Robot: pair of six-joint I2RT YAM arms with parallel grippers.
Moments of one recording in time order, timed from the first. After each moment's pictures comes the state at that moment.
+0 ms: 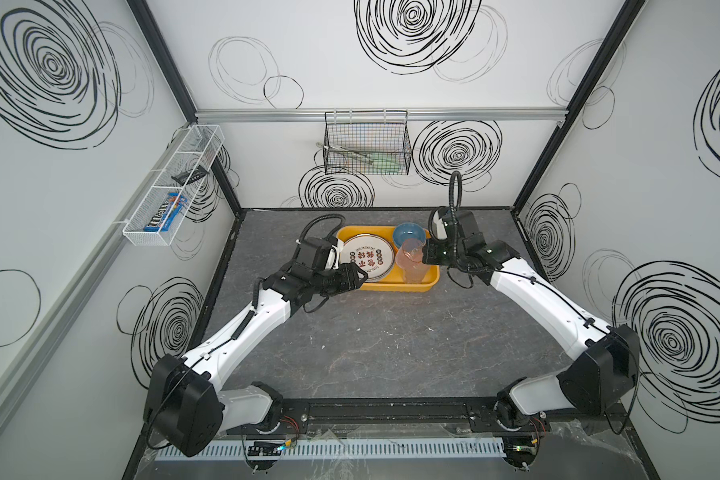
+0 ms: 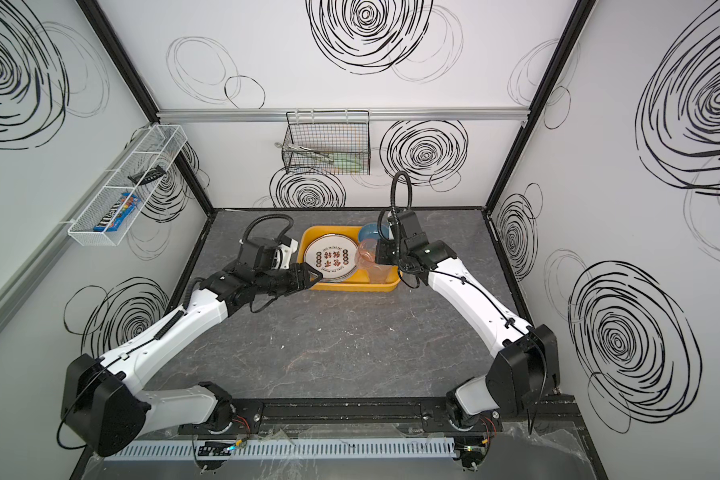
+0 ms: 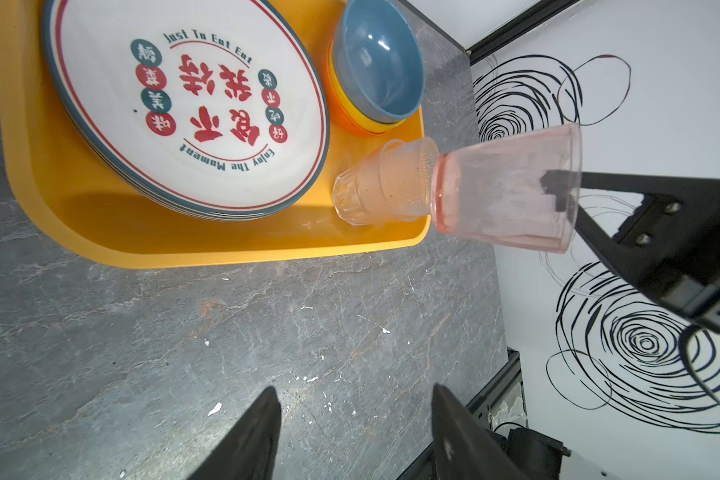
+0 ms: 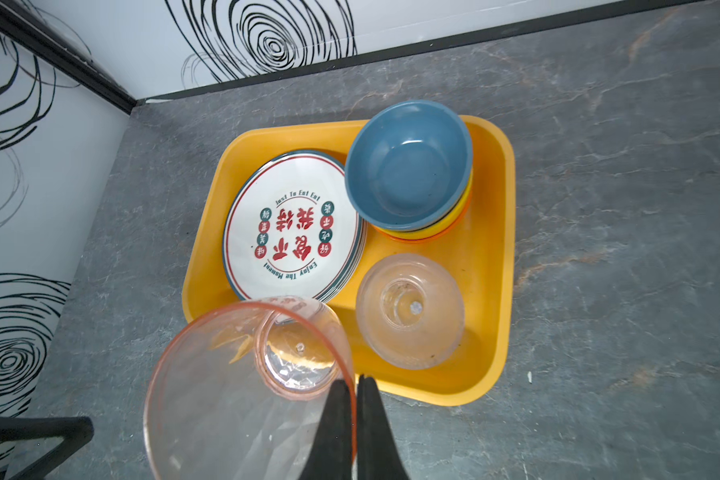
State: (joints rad) left arm -0.45 1.27 1.00 -0.44 0.40 -0.69; right arm 0.50 1.43 1.30 -0.60 0.02 0.47
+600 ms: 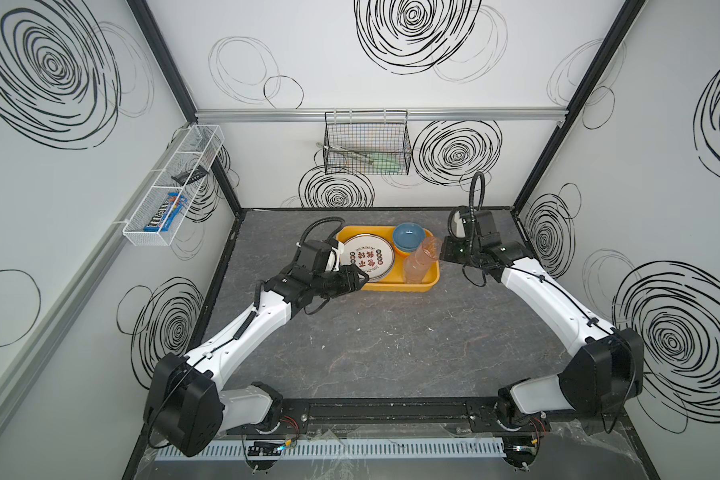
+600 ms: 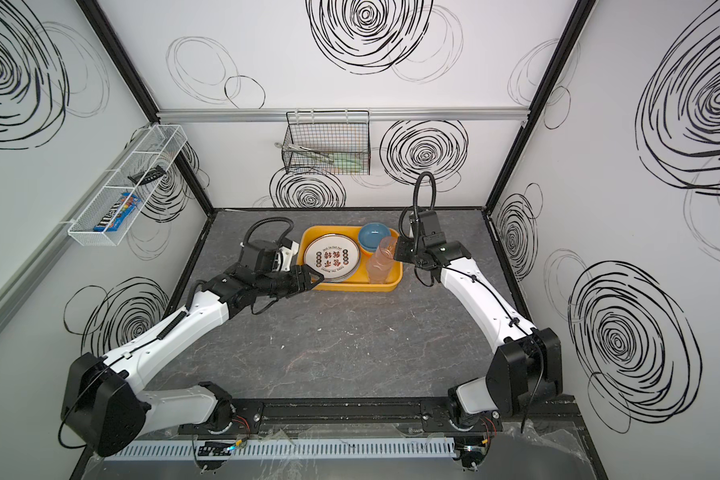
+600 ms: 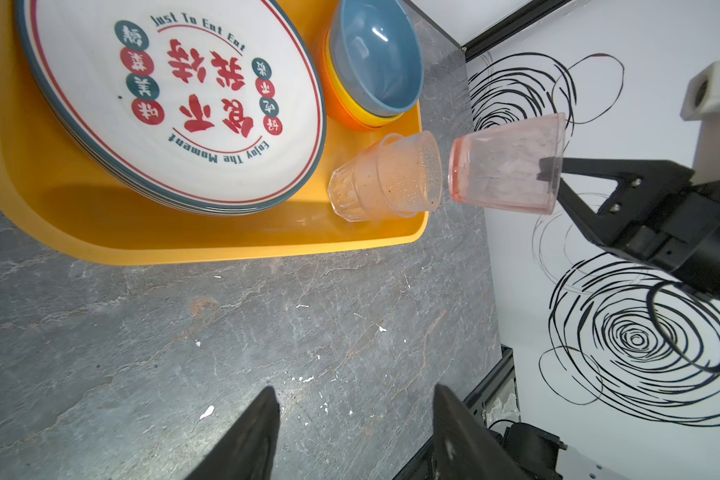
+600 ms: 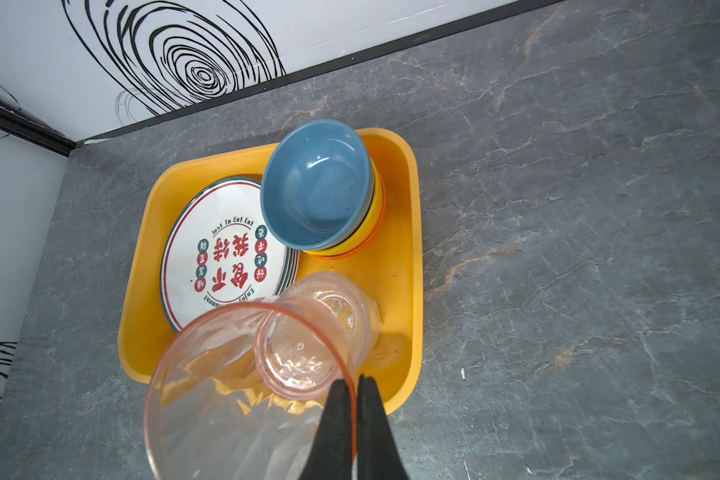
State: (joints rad) left arm -0.44 1.27 0.96 -0.40 0.42 -0.71; right arm 0.37 1.43 1.24 -0.57 0.00 0.46
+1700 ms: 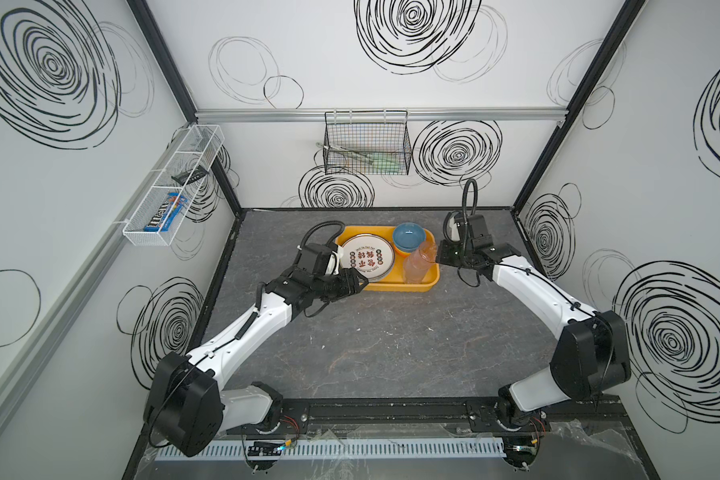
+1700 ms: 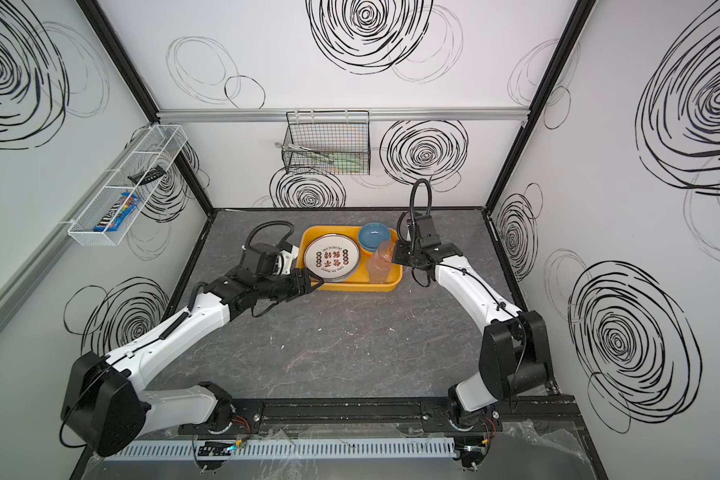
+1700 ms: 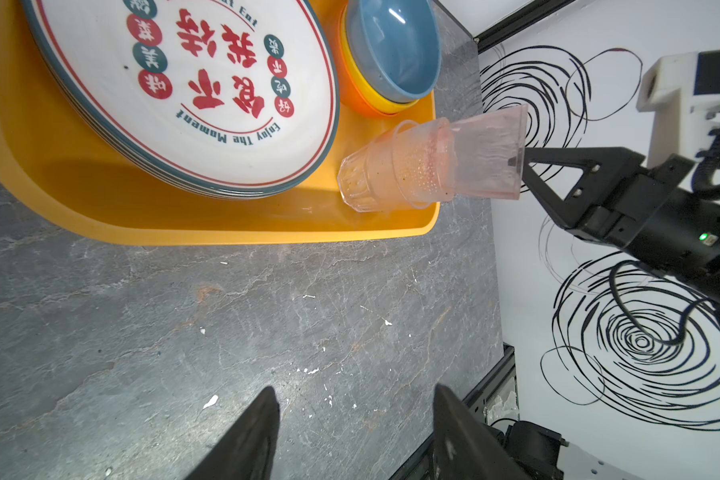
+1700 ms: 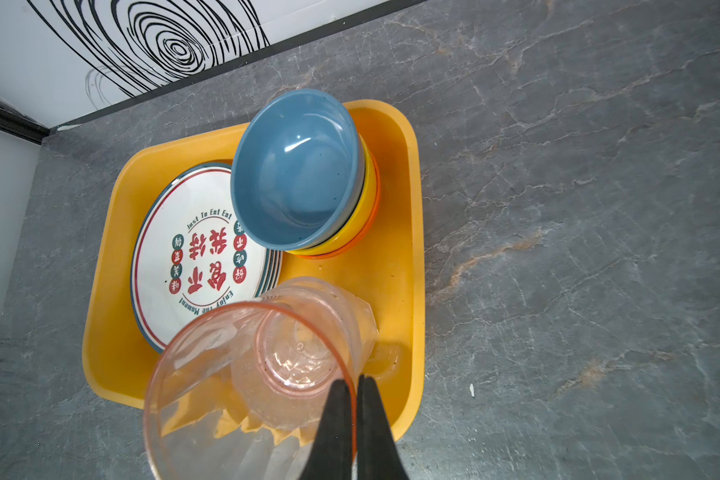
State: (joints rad) left arm -0.44 1.27 0.93 -0.39 0.42 -0.73; right arm 0.35 1.51 1.19 -0.49 -0.04 0.46
